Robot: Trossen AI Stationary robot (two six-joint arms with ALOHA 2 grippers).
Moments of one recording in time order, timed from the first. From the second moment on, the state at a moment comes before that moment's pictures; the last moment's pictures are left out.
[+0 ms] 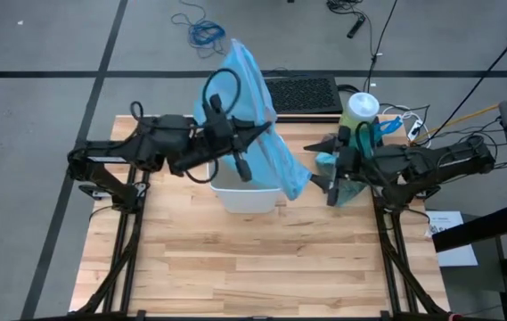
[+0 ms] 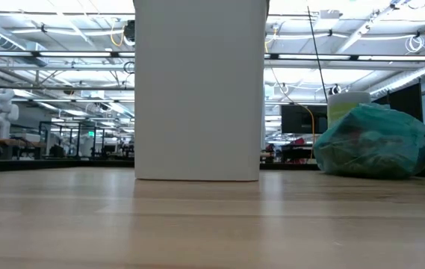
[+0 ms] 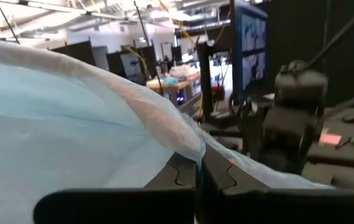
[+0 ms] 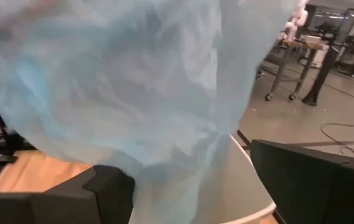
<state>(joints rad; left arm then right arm) -0.14 1.54 1.88 -0.19 -0.50 0.21 0.27 1.03 1.17 -0.27 0.52 -0.04</state>
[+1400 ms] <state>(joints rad) -0.14 1.40 1.68 -0.27 -0.63 0.16 0.36 1.15 1.31 -0.19 0.60 -0.05</state>
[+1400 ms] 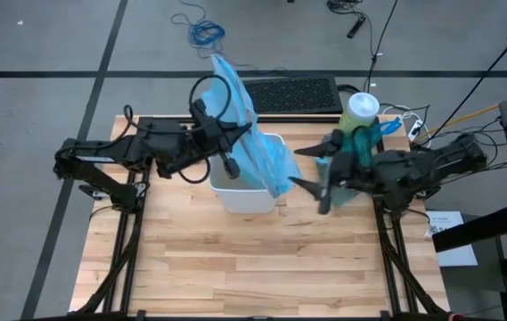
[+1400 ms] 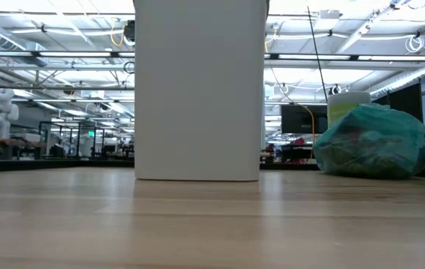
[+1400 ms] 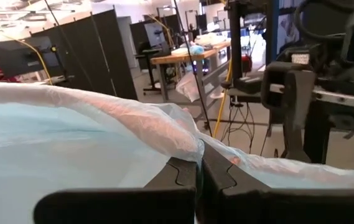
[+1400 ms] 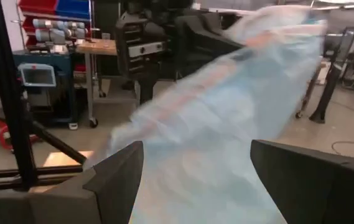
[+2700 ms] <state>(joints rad) -0.30 1.43 1.69 -0.20 -0.57 0.45 0.31 1.38 1.52 0.03 0.91 -0.43</state>
